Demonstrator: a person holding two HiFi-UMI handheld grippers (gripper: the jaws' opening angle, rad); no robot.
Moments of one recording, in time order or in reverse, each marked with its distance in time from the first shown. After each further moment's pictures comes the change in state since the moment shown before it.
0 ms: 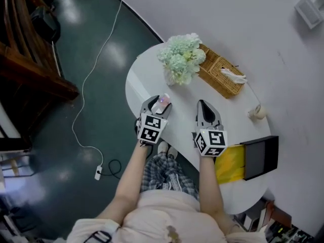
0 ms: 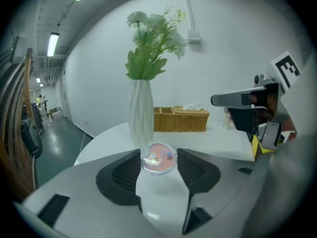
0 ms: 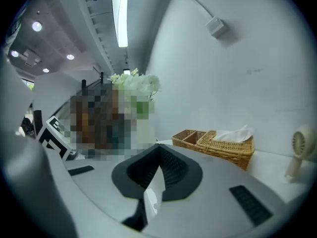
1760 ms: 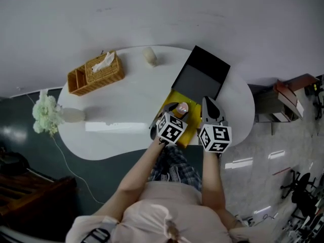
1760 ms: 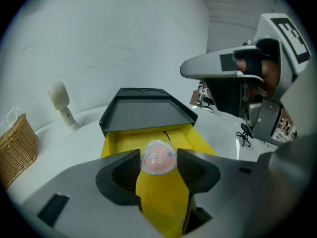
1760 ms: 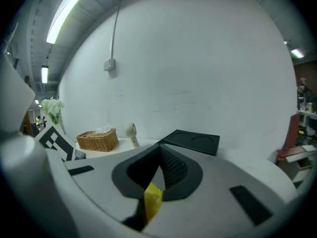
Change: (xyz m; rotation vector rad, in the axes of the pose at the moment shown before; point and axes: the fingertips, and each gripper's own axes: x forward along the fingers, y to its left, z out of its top) left arm 0.006 -0.492 -0.070 0.662 0.276 -0.935; right arm -0.396 -0.205 -0.094 0.292 -0.064 -0.943
